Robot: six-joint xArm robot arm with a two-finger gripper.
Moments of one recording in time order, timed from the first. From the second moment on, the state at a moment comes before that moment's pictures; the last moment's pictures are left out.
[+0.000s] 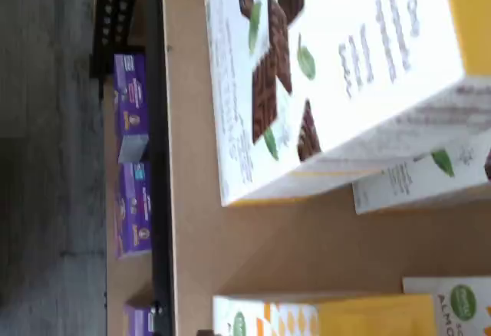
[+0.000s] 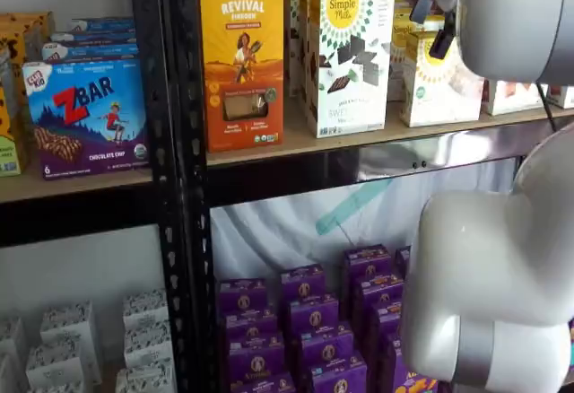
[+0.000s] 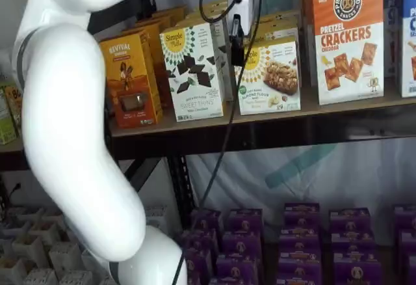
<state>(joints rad) -0.52 -0.37 -1.33 0.38 1.49 -2.03</state>
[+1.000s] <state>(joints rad) -0.43 -0.17 -1.52 0.14 1.64 -1.98</state>
